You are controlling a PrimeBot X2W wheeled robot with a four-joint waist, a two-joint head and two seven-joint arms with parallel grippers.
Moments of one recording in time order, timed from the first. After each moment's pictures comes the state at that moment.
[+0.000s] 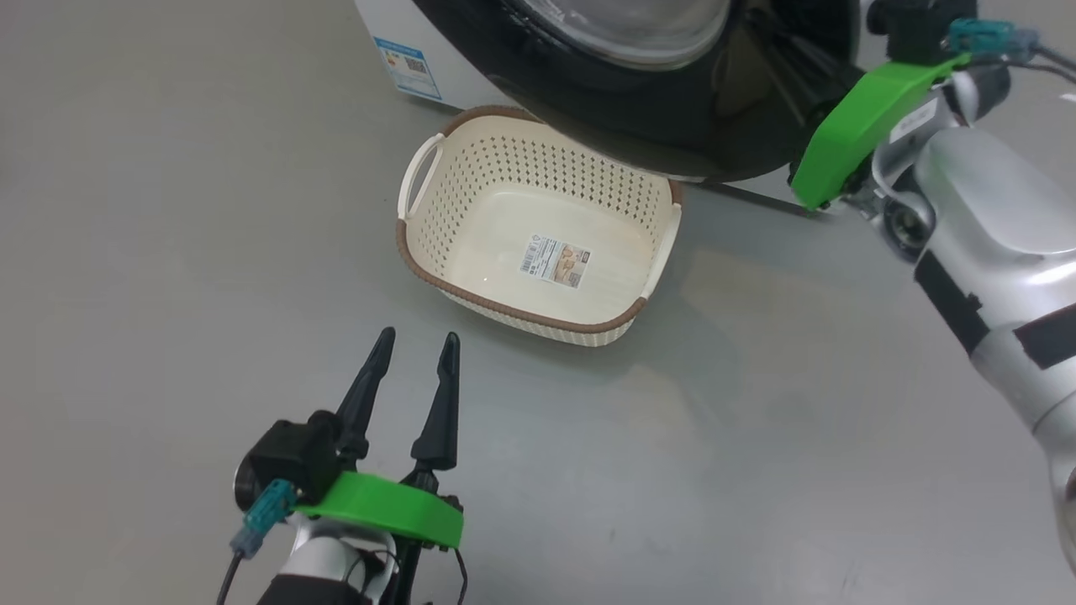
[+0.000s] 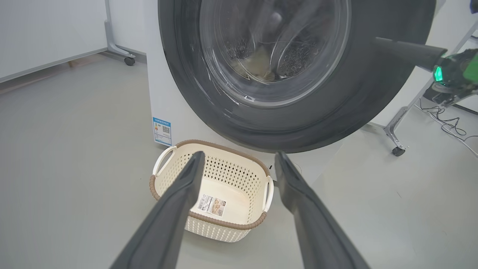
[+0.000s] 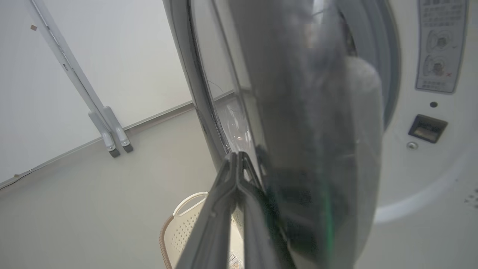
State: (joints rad) left arm -0.23 0.05 -0.38 0.19 -0.38 -0.02 -0.25; right arm -1.10 -0.22 0.85 0.92 0.74 0.13 -0.25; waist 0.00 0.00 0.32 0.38
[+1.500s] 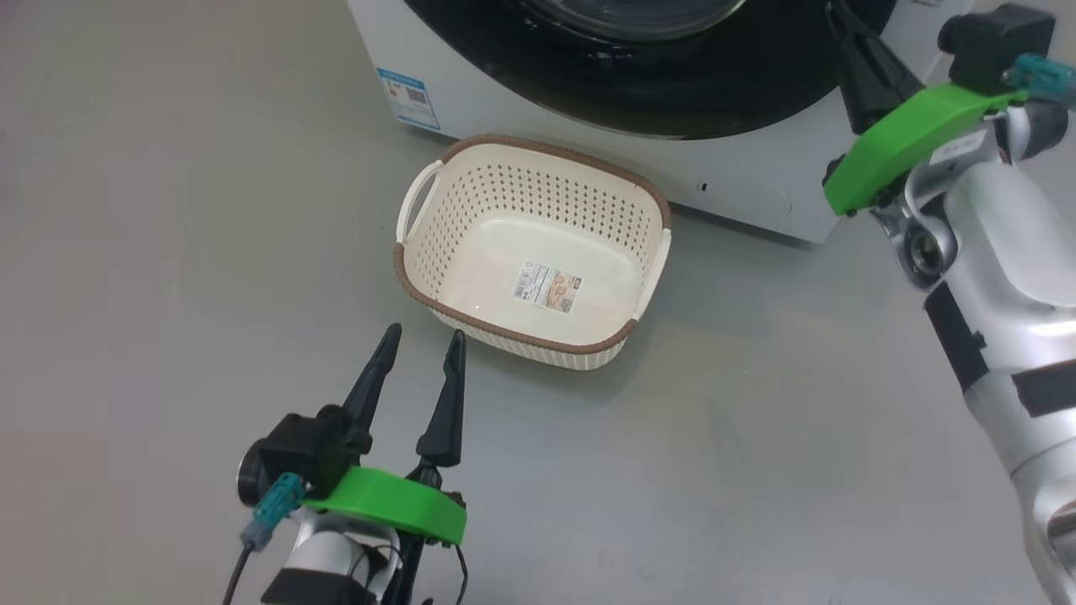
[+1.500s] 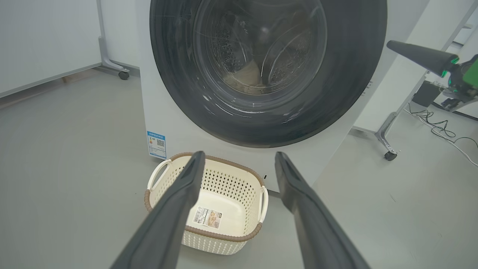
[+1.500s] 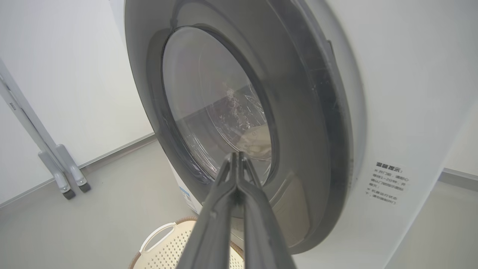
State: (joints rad) left arm -0.26 0.04 -0.40 0.21 -0.36 -0.03 -0.25; right arm -0.97 -0.18 0.41 0.87 0.44 0.13 -0.25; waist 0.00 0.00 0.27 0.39
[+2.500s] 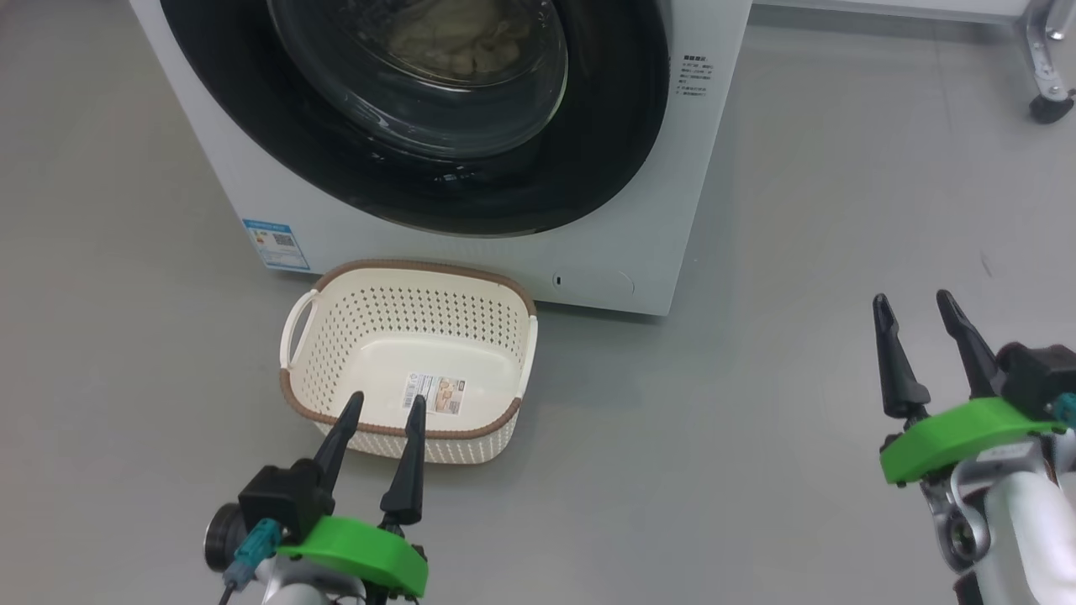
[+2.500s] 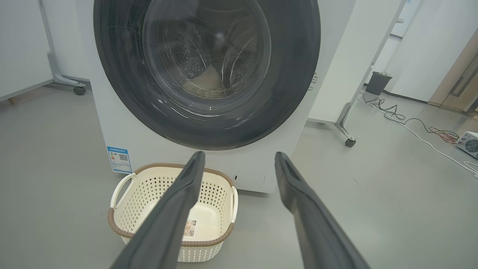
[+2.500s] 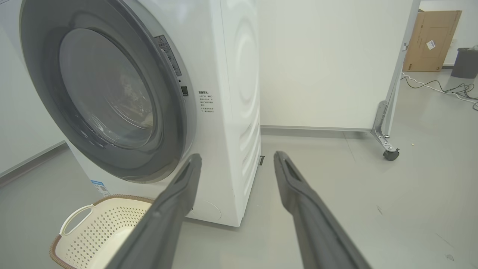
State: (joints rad) left arm -0.18 0.07 -0.34 0.30 -0.33 -0.05 -0.25; right arm -0.23 -0.09 -0.10 0.39 0.14 0.13 -0.25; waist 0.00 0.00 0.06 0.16
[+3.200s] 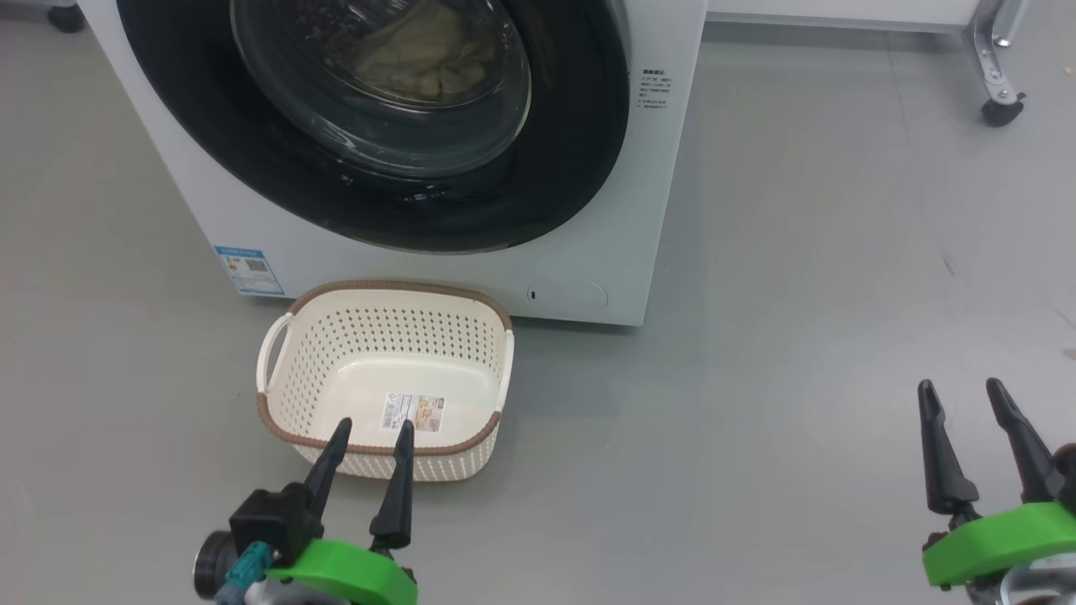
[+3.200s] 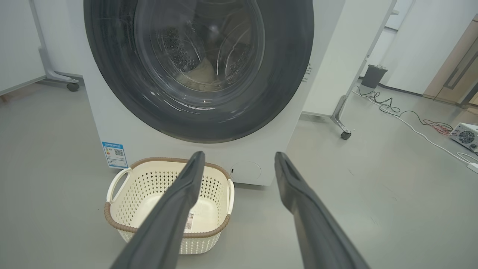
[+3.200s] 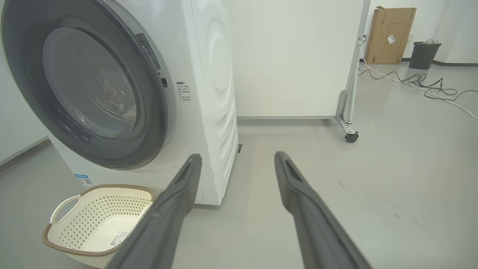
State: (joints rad) left arm -0.13 0.09 -0.33 0.30 -0.34 -0.03 -0.25; right arm 0.11 -0.04 -0.20 0.01 0.14 0.13 -0.13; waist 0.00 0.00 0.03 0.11
